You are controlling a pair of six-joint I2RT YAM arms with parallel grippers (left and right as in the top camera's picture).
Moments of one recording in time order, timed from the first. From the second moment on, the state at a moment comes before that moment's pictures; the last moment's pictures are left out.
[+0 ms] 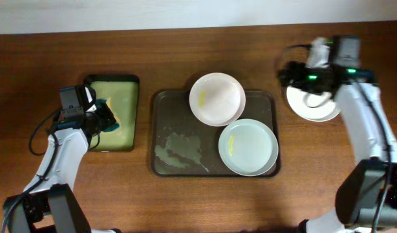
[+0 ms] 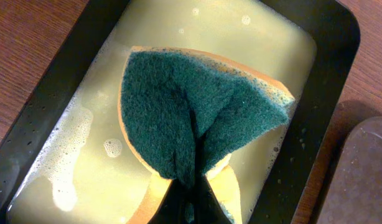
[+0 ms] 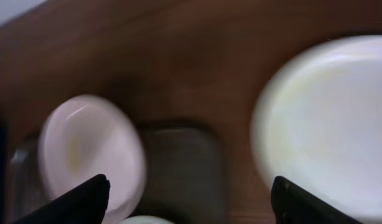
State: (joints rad) left arm 0.18 1.59 0.97 -0.39 0.05 -0.30; right arm -0.09 1.73 1.42 -0.68 -0.34 0.17
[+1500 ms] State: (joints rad) left arm 0.18 1.46 0.97 -0.41 0.32 -0.27; right arm 0.45 2.05 1.34 -0.57 -0.22 0.28
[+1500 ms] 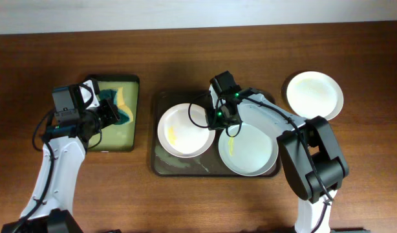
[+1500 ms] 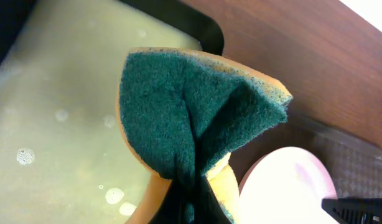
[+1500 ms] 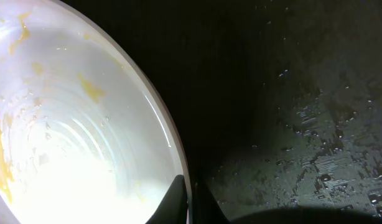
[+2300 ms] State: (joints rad) left arm -0.38 1.68 0.96 -0.35 0.24 -0.70; right arm 0.45 2.04 1.34 -0.58 -0.20 0.28
